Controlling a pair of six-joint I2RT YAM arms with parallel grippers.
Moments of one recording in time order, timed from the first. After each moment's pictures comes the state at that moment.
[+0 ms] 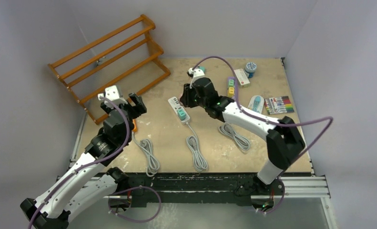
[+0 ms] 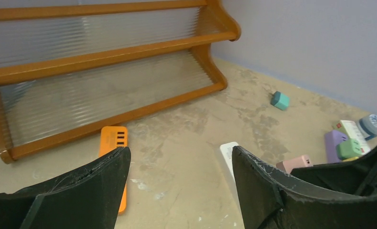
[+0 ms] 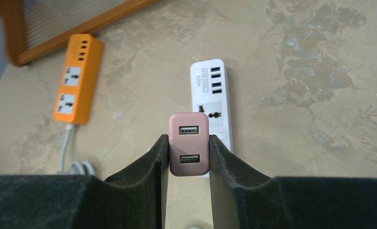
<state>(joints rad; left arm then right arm) -0.64 0.70 0.77 -0.17 -0.78 -0.39 0.73 1.61 1.21 -0.07 0.07 0.38</state>
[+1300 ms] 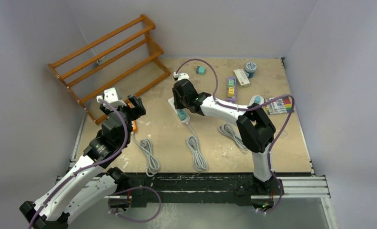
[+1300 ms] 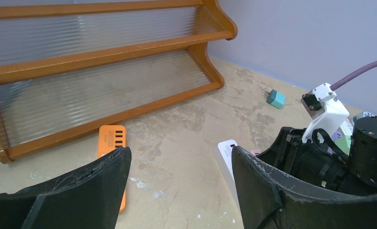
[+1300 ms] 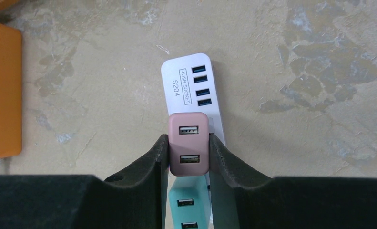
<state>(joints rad) -0.64 0.67 0.73 -0.19 -0.77 -0.39 0.80 1.99 1.49 -0.20 0.25 0.40</state>
